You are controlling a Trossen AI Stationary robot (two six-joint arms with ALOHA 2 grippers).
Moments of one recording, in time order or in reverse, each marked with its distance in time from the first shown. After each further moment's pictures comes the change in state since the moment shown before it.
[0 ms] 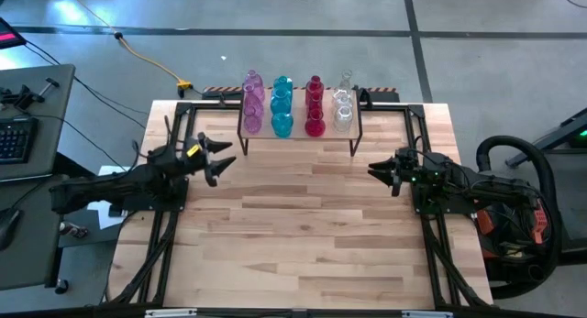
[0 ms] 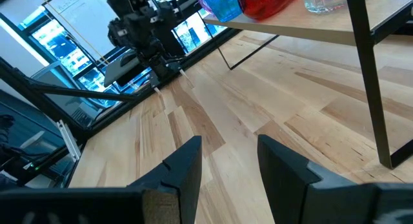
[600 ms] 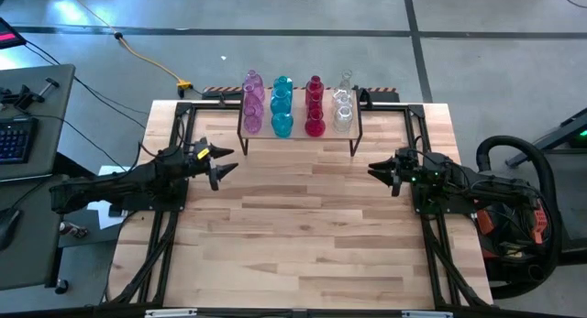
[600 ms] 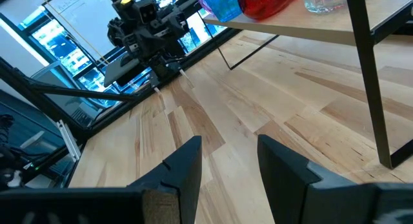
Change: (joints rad) left arm 0.000 0.007 -0.004 -0.218 0.000 0.021; right arm 0.000 0.000 0.000 0.000 0.000 0.000
